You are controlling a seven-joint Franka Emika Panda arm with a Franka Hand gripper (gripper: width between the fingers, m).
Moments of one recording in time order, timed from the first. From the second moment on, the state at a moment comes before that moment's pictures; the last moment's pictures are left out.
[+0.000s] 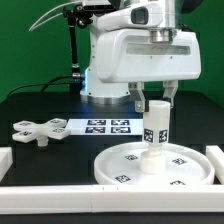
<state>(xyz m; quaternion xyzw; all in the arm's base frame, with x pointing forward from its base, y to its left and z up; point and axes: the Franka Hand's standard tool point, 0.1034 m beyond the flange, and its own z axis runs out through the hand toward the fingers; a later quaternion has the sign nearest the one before) 0.571 0.043 0.110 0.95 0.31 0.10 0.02</state>
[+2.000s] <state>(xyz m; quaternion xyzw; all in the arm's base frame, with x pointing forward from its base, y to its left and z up) 0.575 0.044 0.092 0.94 0.32 0.11 0.02</state>
